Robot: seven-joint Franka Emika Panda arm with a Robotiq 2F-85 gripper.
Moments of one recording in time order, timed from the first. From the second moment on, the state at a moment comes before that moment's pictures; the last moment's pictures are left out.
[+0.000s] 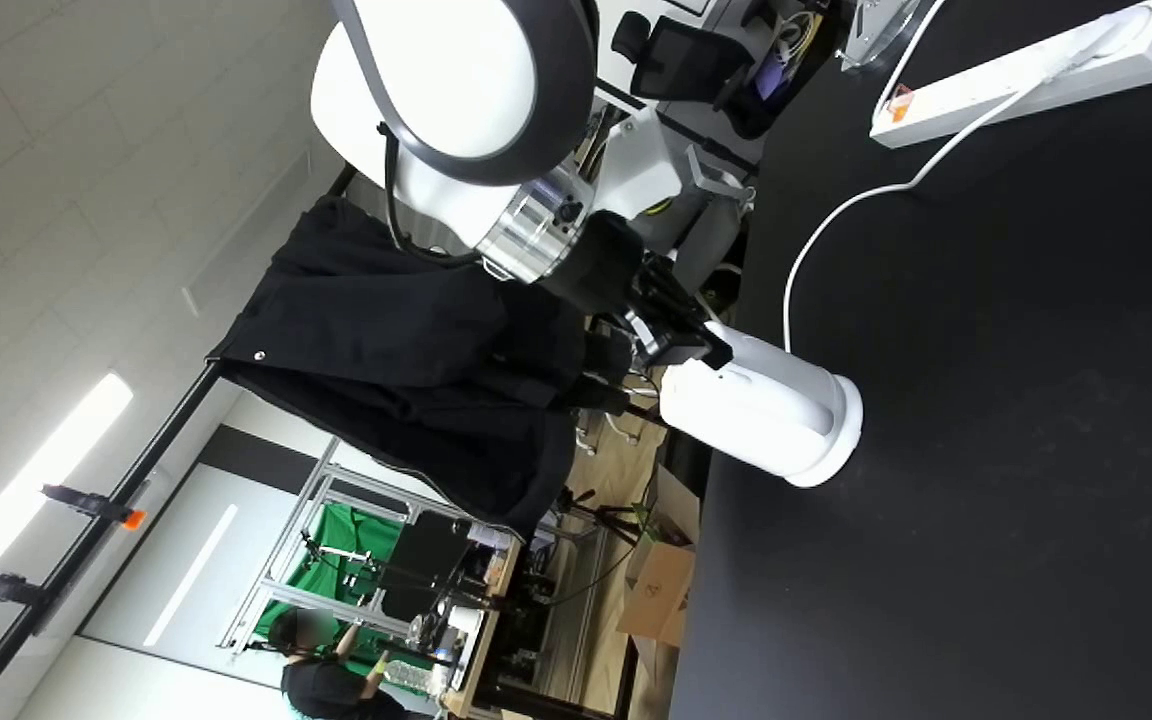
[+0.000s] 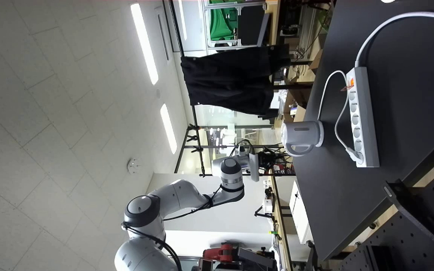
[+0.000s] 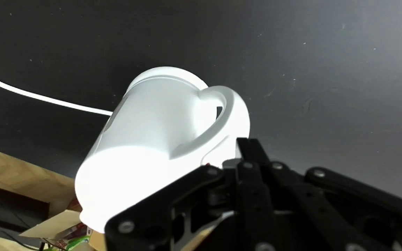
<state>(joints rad) 0.22 0.56 0.06 -1.98 -0.16 2.82 -0.05</state>
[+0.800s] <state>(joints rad) 0.21 0.63 0.06 -1.93 -0.16 2.84 -0.05</state>
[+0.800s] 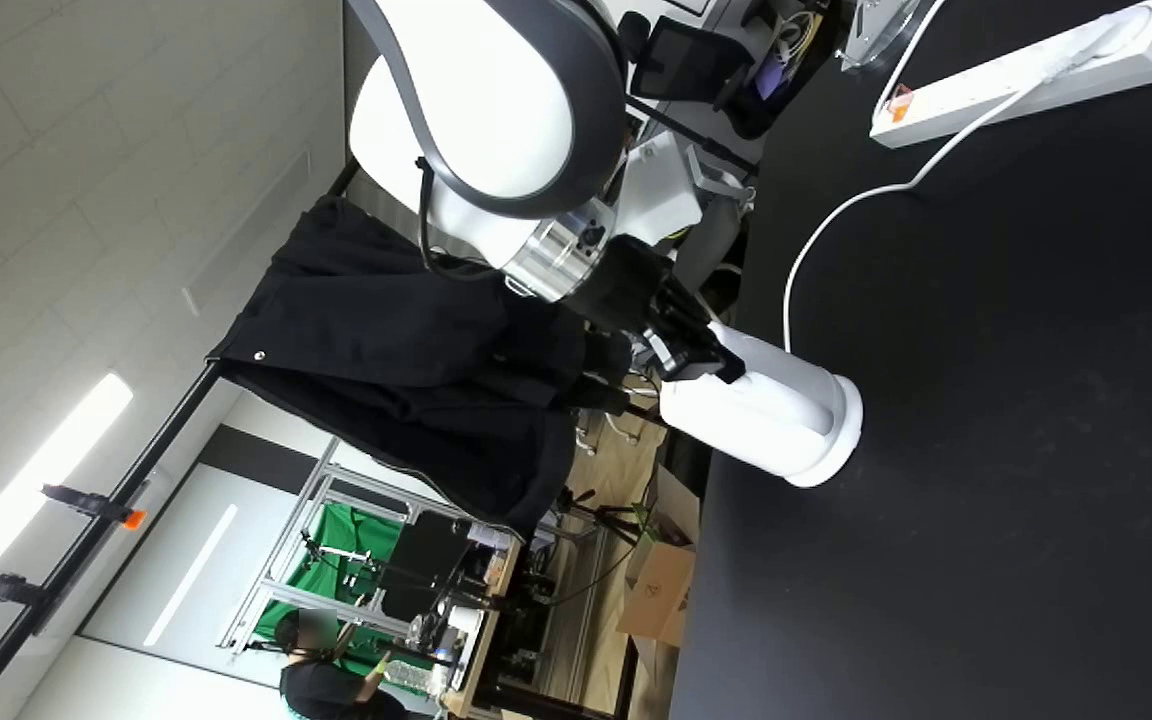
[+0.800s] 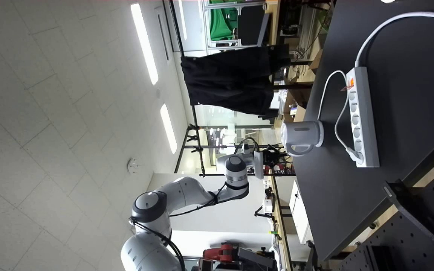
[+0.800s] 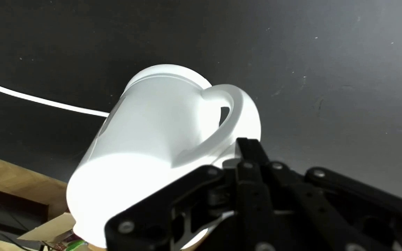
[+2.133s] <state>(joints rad) 0.23 0.67 0.06 -1.87 -0.15 2.78 -0.05</state>
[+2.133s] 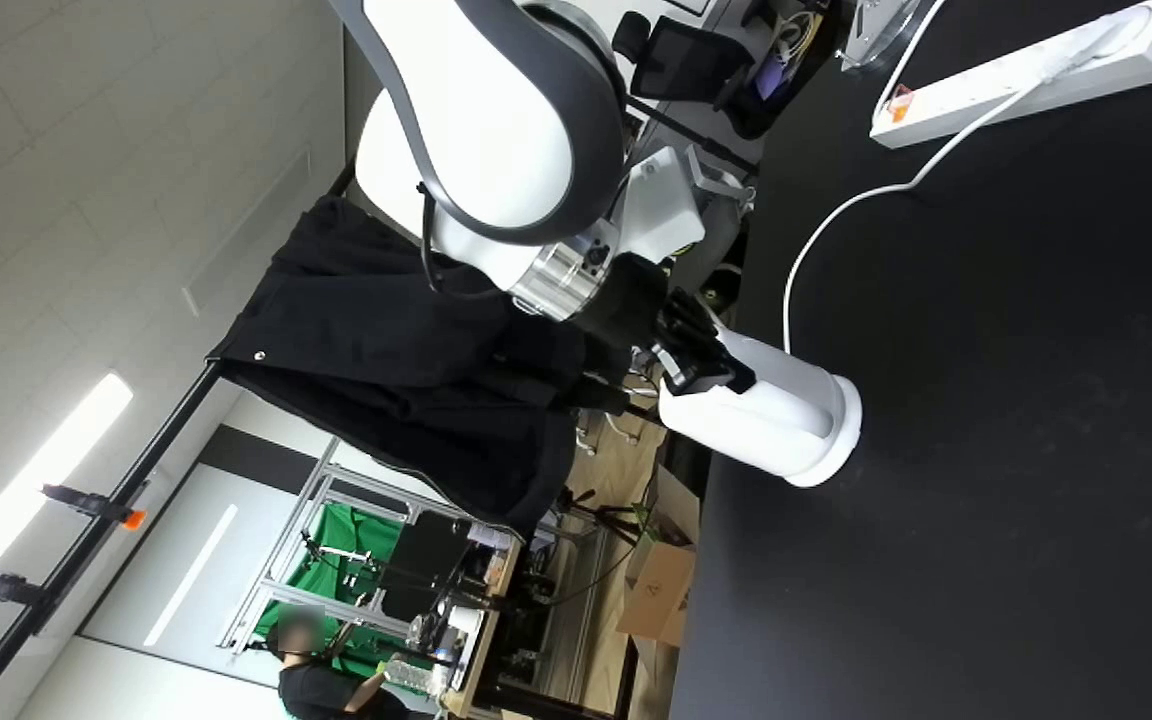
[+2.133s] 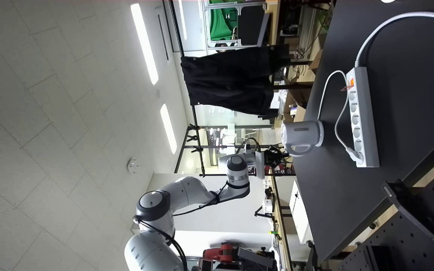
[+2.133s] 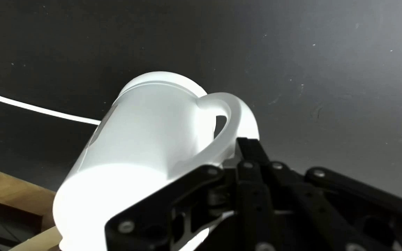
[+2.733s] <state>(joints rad) 0.24 0.67 0.04 -1.86 -0.15 2.80 -0.05</state>
